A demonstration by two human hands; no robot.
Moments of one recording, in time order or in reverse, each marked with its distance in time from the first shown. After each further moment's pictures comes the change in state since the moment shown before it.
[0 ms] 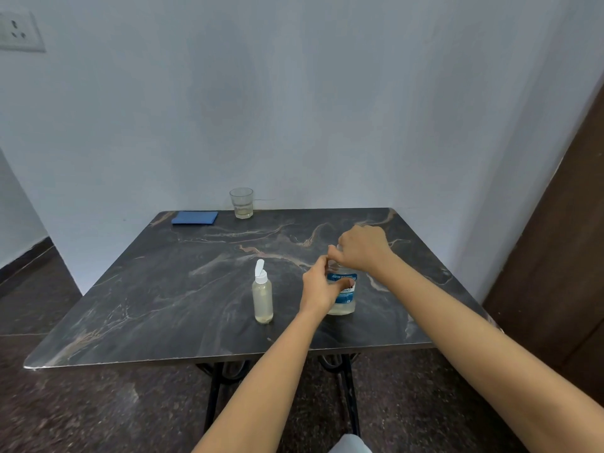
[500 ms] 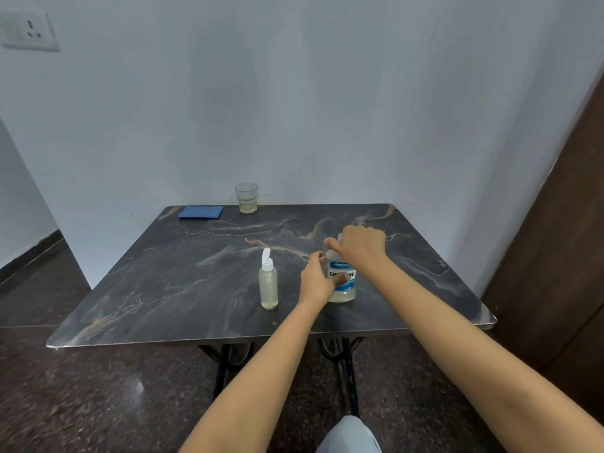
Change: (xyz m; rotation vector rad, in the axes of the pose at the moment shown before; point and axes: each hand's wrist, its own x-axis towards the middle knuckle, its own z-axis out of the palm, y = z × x) left_hand -0.023 0.003 -0.012 0.022 0.004 -0.077; right_hand -0.025 -0.026 -0.007 0.176 -0.014 0.299
